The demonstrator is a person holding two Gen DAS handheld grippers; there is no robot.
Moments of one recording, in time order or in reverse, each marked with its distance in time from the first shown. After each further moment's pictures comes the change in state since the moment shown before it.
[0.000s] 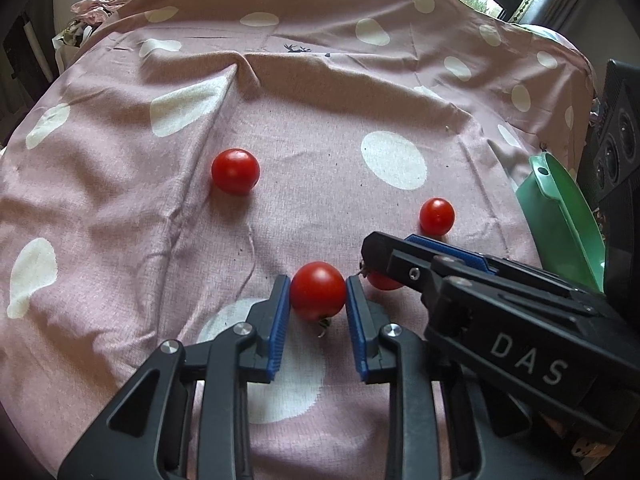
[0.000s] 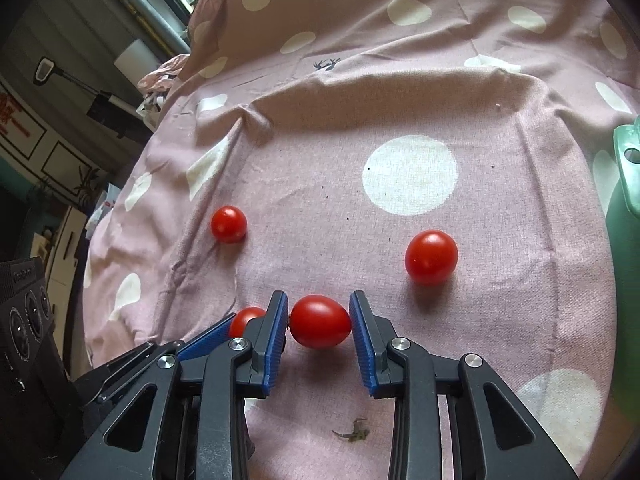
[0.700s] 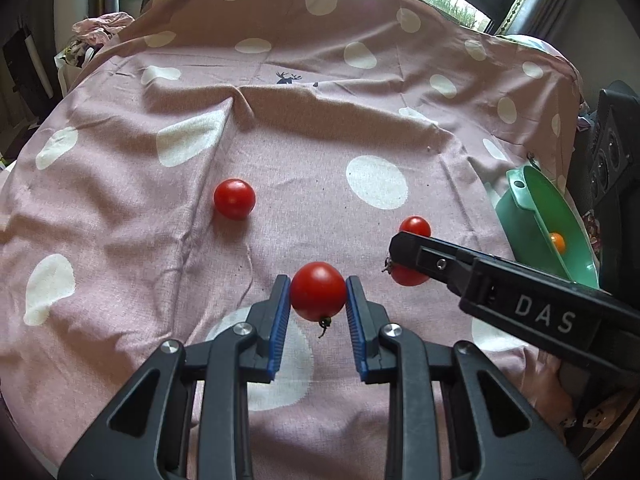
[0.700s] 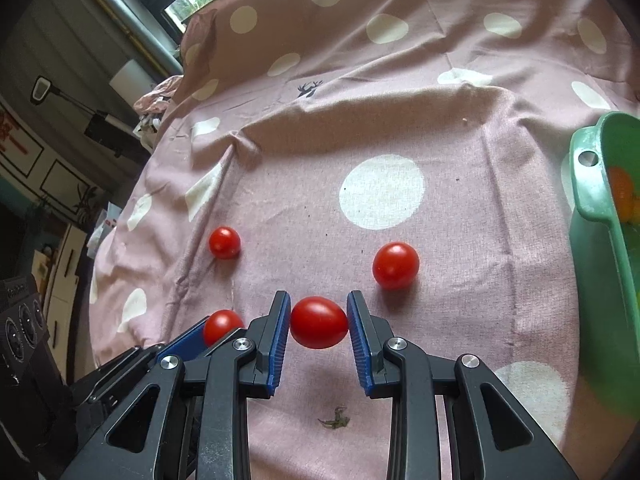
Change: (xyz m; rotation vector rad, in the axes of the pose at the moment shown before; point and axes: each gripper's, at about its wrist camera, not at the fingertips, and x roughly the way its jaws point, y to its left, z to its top) left arm -0.026 -0.009 0.002 0.026 -0.073 -0.006; right arm -0.024 -0.011 0.002 0.046 -0.050 -0.005
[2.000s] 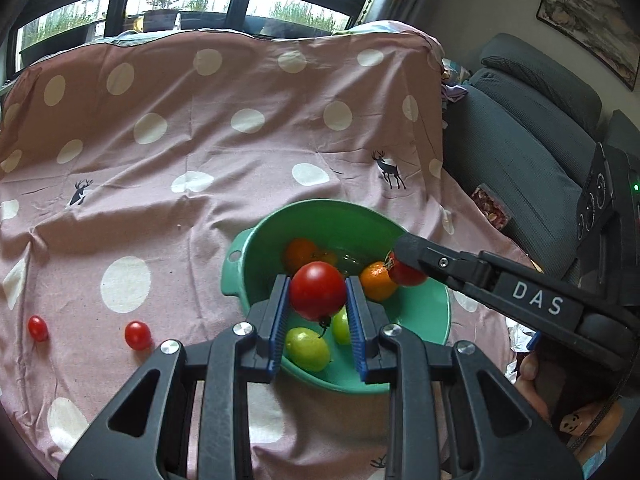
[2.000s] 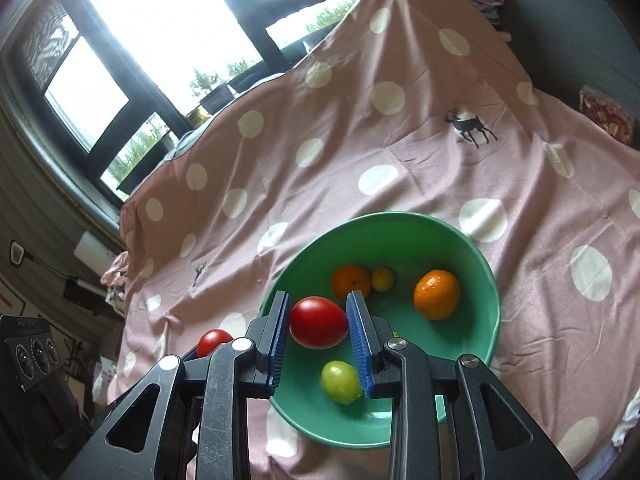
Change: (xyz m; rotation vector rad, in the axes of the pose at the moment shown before) left arm -0.011 -0.210 0.036 0.273 -0.074 -0.302; right arm -0.177 -0.155 -0.008 0.354 -0.400 -0.121
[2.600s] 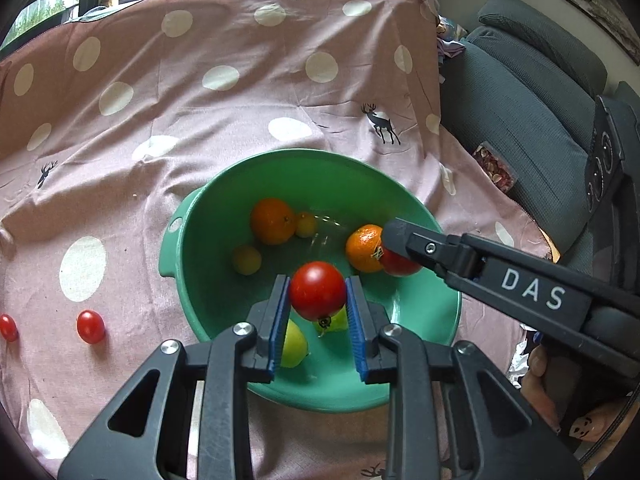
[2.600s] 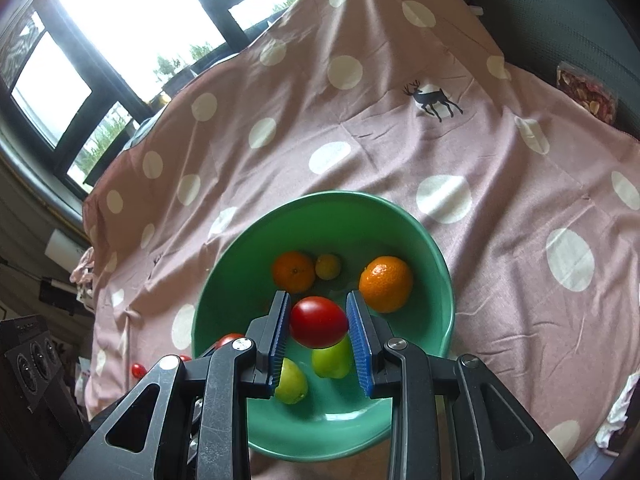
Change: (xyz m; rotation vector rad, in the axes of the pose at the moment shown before) left arm 0.048 -0.015 -0.012 0.038 0.132 -0.011; right arm 0.022 -0.032 0.002 0.031 0.083 -0.110
